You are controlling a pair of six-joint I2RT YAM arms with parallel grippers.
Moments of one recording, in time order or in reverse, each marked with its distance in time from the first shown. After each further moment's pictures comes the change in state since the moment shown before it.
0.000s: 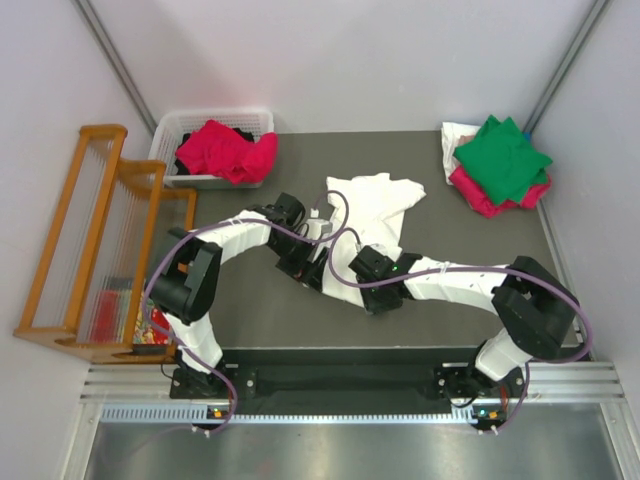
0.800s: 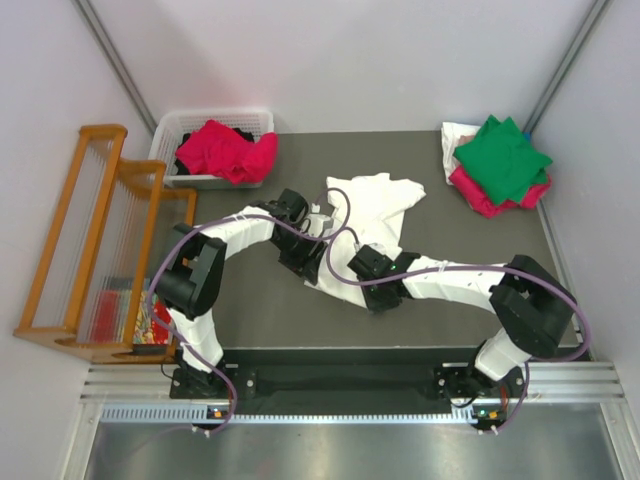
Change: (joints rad) left arm -0.002 0.043 0.047 0.007 -0.093 0.008; right arm 0.000 0.013 0.012 -0.005 0.005 -0.017
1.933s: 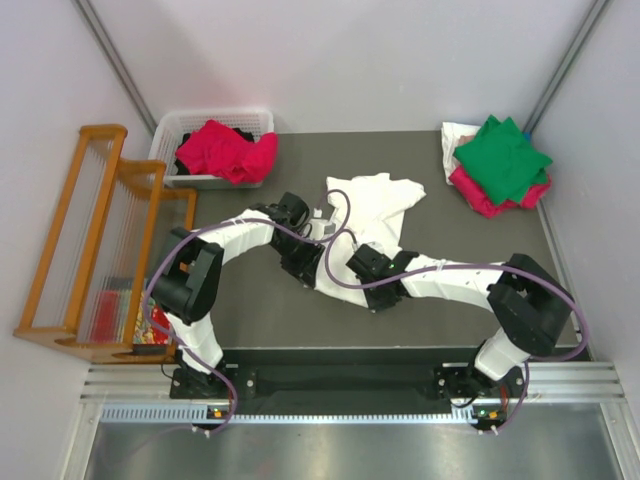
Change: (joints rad) left arm -0.021 -0.038 -0.024 -0.021 0.044 -0.002; right arm -0.001 0.011 0.017 -0.008 0.014 -0.033
